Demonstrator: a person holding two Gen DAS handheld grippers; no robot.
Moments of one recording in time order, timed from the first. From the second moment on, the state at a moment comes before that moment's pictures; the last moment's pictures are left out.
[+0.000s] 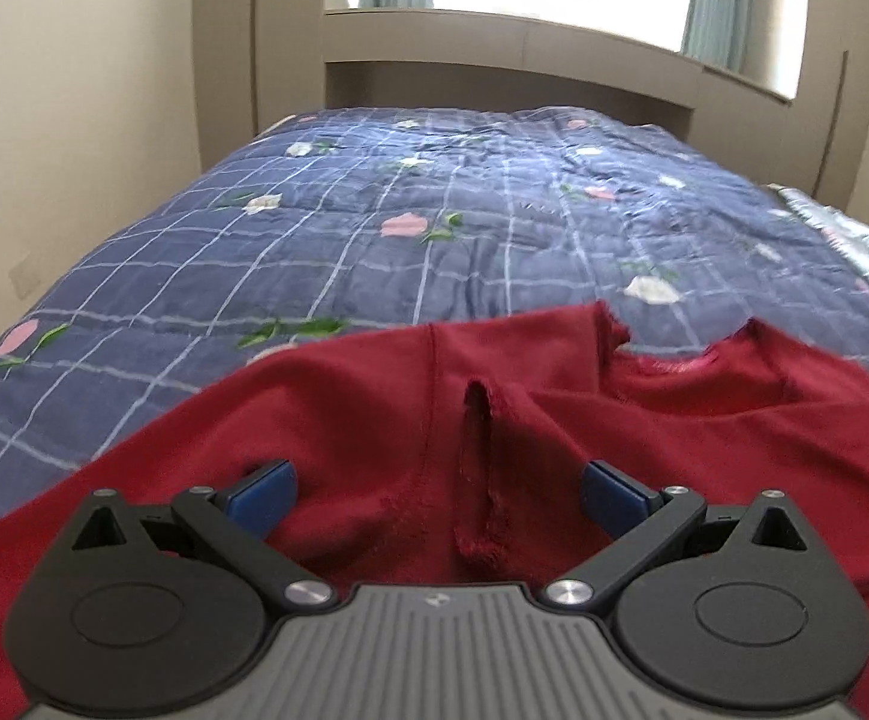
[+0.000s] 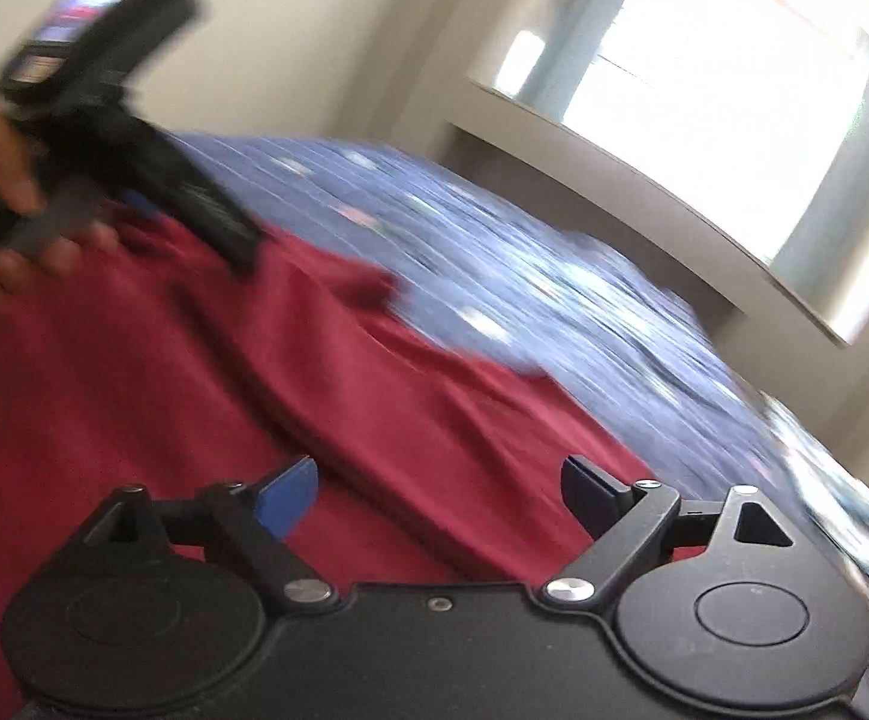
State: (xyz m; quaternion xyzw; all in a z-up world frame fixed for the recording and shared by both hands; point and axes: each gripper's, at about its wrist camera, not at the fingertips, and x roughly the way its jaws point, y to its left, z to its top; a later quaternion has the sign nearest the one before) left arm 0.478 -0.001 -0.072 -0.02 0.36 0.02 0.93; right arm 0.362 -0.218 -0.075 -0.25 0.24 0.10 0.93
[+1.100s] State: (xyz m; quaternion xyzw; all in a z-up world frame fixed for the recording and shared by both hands) left arm 0.461 -0.013 -0.097 0.00 0.31 0.07 0.95; right arm 0.368 -0.344 -0.117 -0.22 0.25 -0.22 0.92
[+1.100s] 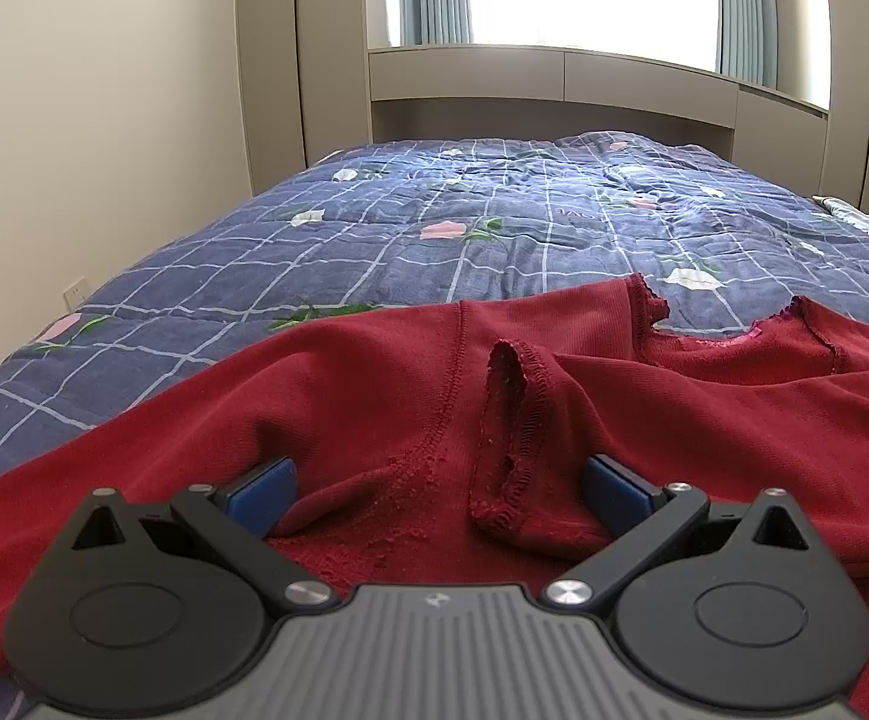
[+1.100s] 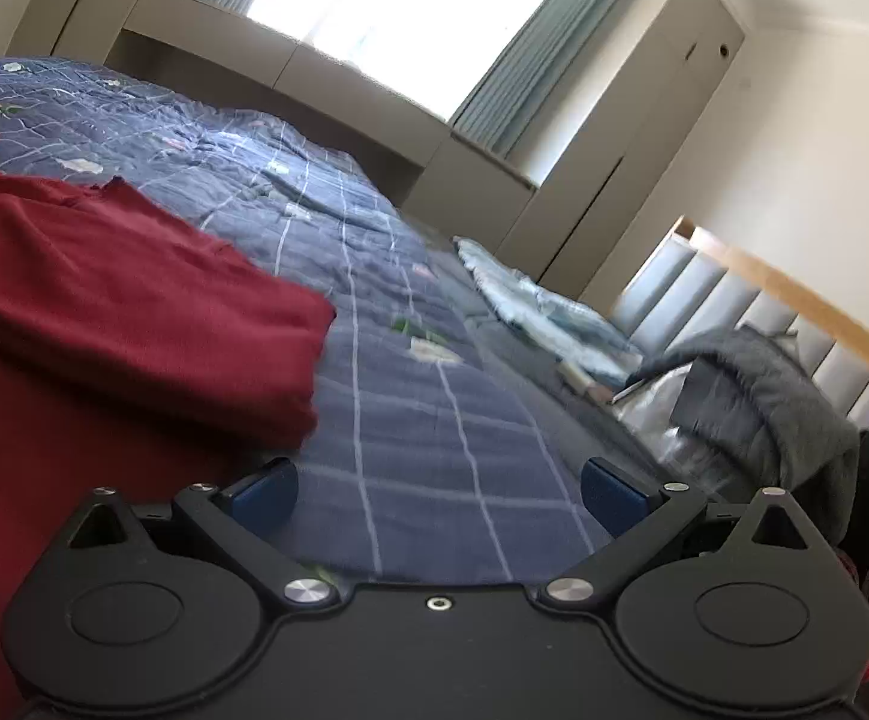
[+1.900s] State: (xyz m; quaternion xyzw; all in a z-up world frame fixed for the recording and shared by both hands) left arm 0.438 -0.003 -0.070 -0.03 0.30 0.09 0.95; right arm 0.389 -0.346 -0.115 -0.15 0.26 -0.20 0.93
